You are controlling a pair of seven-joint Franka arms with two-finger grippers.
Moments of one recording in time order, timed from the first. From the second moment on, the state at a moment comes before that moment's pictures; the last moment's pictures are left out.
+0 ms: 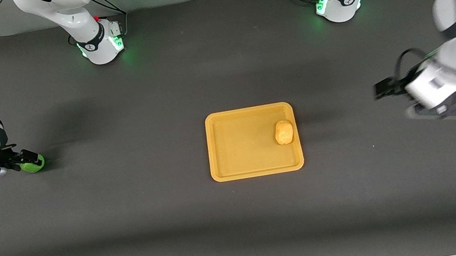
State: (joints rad) left arm -0.13 0.10 0.06 -1.71 -0.06 1.69 0.09; right arm -0.06 0.45 -0.47 -2.18 0.64 2.56 -1.05
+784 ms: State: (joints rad) left arm -0.13 -0.23 0.04 -1.97 0.02 1.73 0.00; right arm -0.06 0.46 -0.47 -2.15 0.63 2.53 -1.12
